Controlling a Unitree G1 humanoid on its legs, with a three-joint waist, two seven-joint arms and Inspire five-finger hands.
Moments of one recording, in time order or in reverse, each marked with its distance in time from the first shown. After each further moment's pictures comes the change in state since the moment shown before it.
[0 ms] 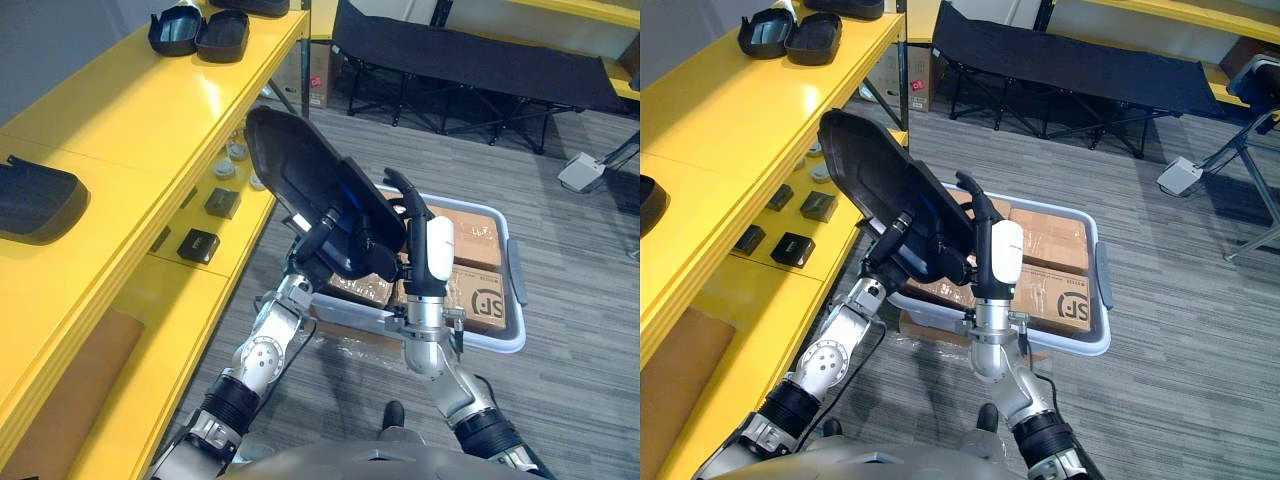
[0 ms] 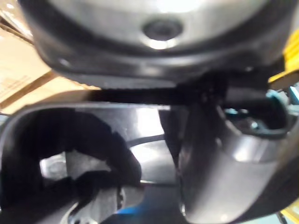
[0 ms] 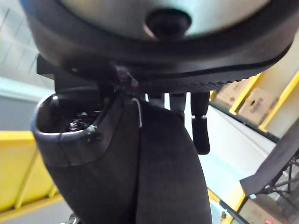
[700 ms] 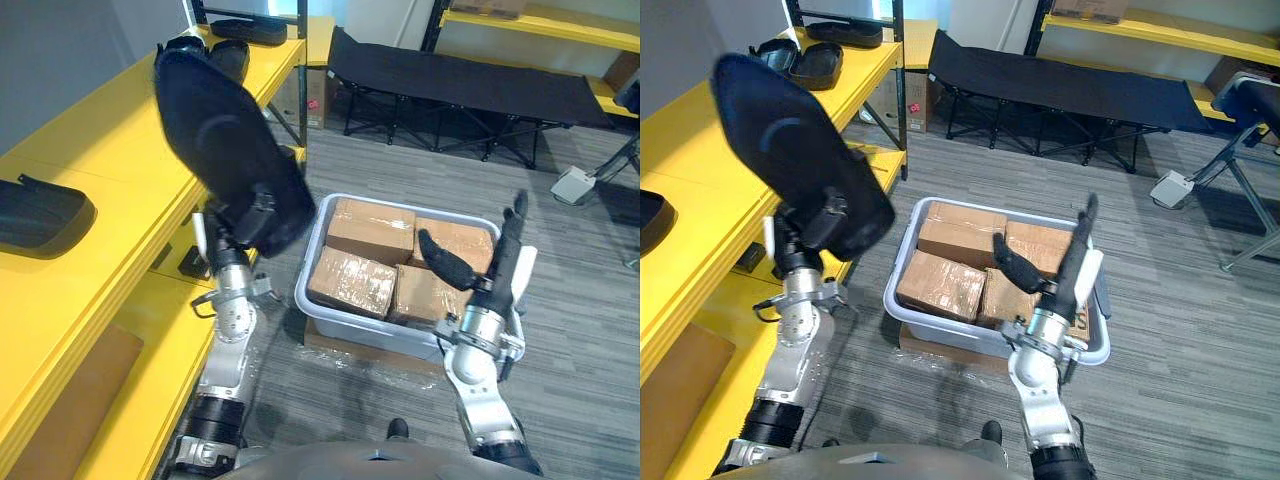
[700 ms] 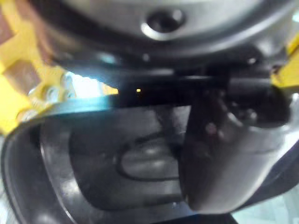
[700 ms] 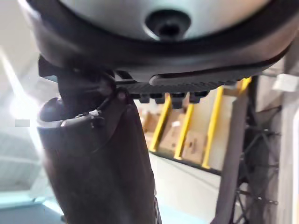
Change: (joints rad) left arm 0.116 -0.072 0.351 -0.164 1.142 -0.103 0.581; right arm 0.206 0.038 -0.280 -0.139 0.554 0.041 0.268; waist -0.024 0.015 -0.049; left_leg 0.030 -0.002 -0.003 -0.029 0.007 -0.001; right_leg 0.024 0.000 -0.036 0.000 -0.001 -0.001
